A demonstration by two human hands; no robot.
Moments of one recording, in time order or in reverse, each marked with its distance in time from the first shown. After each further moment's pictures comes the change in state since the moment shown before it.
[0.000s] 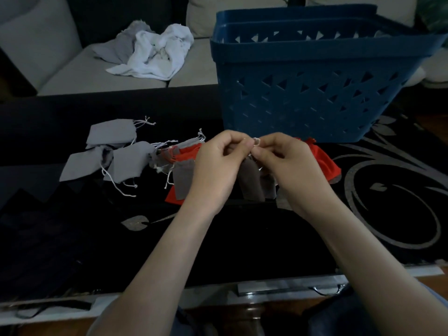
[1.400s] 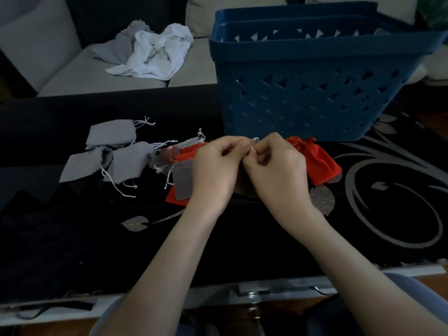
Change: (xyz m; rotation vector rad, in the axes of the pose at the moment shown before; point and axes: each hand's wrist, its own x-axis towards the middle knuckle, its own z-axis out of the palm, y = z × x) left_hand 0.000 -0.005 0.004 -0.020 0.078 -0.129; right_hand -0.006 0.006 0.023 -0.465 0.271 -0.250
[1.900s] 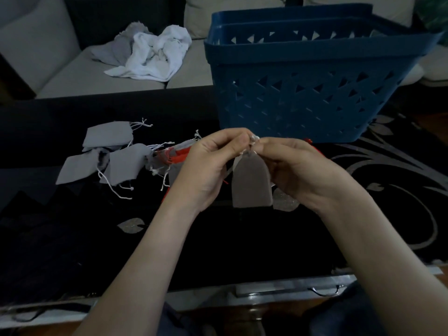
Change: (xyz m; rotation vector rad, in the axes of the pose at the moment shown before) left_hand 0.006 0.010 -0.008 -0.444 -0.317 -0.011; right_hand 0.022 -0.002 -0.044 0.908 -0.620 0.494
